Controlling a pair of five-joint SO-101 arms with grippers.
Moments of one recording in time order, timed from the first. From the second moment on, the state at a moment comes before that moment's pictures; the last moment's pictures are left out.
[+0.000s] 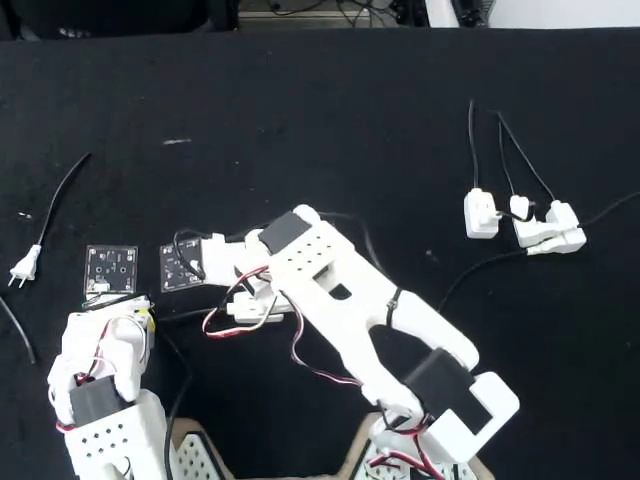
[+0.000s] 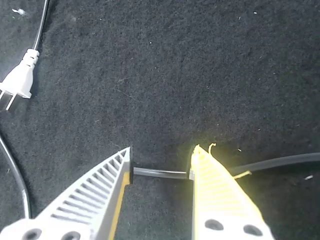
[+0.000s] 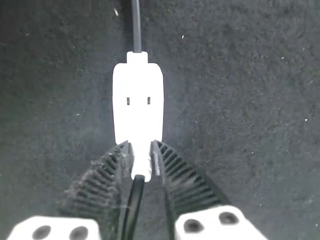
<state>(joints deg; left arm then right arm) -27.1 -104.0 96.0 62.7 -25.0 -40.5 -0.8 24.8 66.5 57.9</state>
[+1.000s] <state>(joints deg) -27.1 -104.0 96.0 62.7 -25.0 -41.8 5.3 21.1 66.2 57.9</state>
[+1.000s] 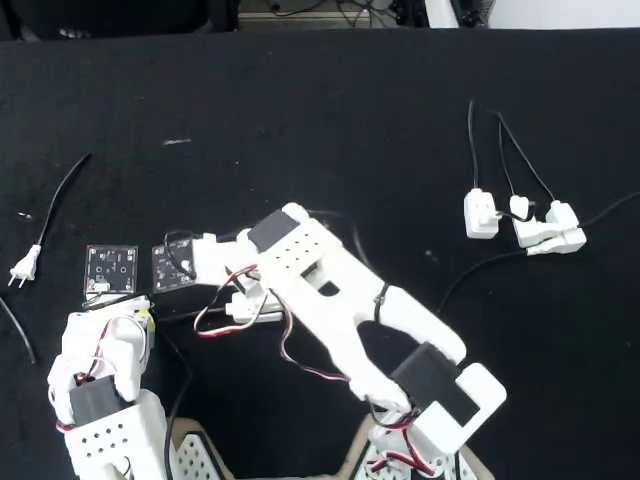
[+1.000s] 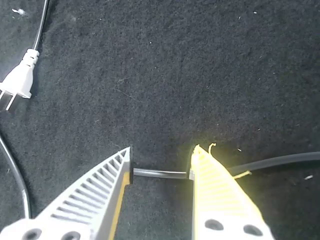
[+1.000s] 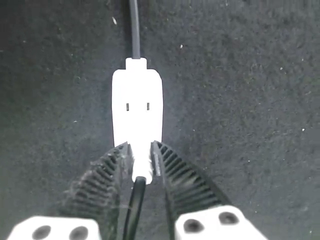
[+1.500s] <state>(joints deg) -27.1 -104.0 96.0 62.7 -25.0 -42.3 5.3 20.9 66.2 52.2</state>
